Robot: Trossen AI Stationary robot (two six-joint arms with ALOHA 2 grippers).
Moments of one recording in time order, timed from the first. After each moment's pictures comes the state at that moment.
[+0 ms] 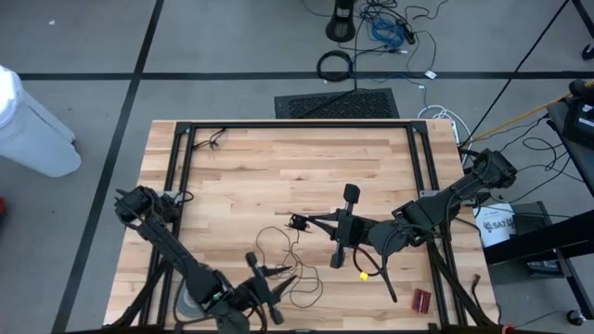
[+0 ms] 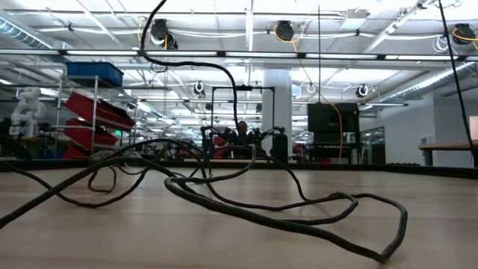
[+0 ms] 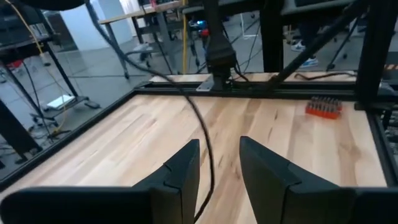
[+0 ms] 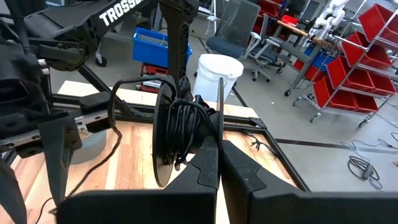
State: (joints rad) left arm -0.81 1.88 1.34 0.07 -1.22 -0.29; right arm 0.53 1.47 1.35 -0.16 0.81 -0.05
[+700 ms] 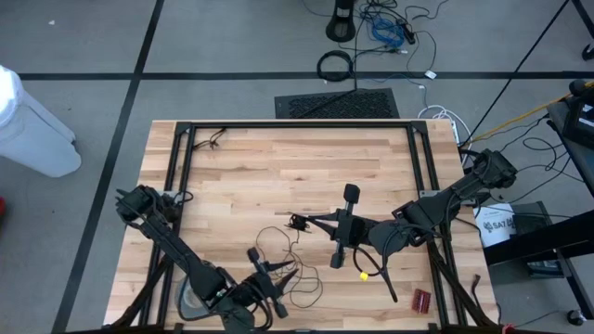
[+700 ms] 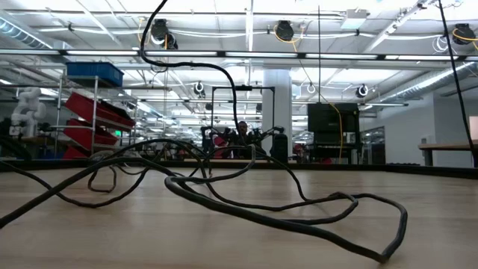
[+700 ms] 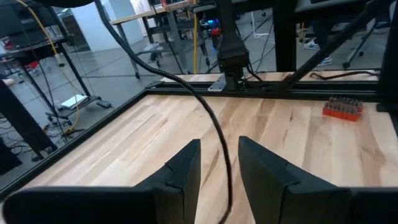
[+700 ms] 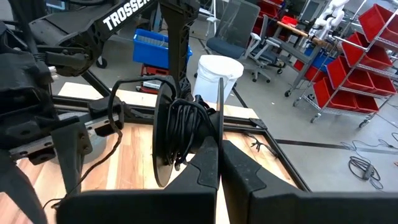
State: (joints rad) left arm -0.78 1.88 1.34 0.06 -1.24 -0.28; right arm 0.53 1.47 1.35 -0.15 0.81 -0.05
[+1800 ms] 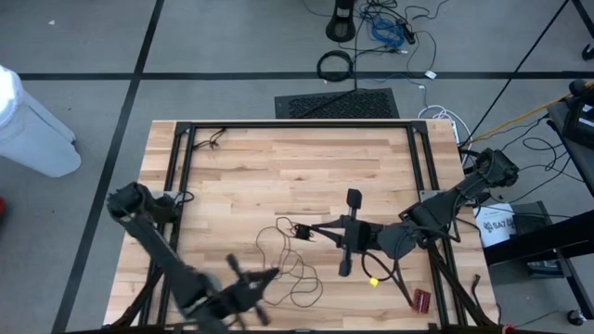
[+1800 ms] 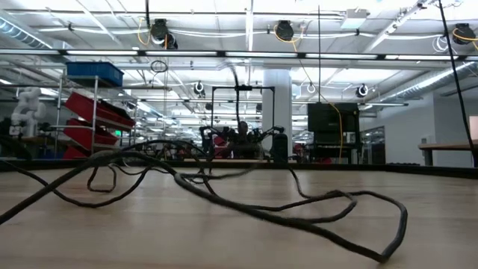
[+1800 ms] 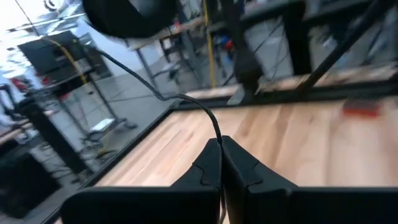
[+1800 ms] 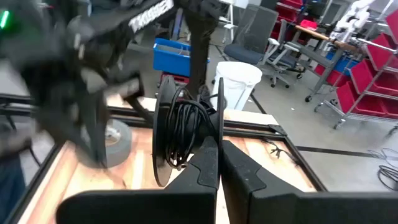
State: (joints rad) left arm -0.87 1.82 1.34 0.02 -1.40 -0.15; right arm 0.57 1.44 1.35 -0.15 0.76 -0.02
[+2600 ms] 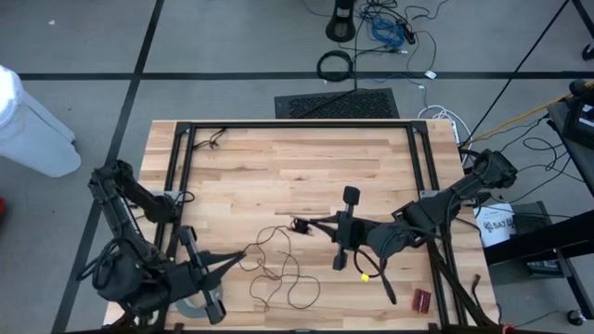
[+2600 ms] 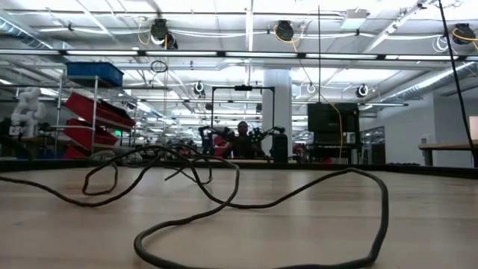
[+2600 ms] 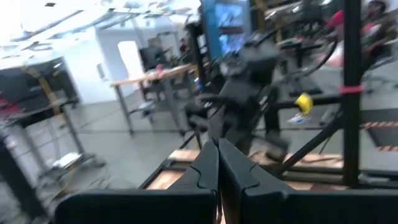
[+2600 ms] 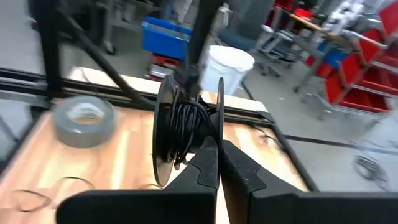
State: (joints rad) left arm -0.99 1.54 1.47 0.52 -1.38 0.62; right arm 0.54 1.46 1.35 -0.22 0.78 -0.03
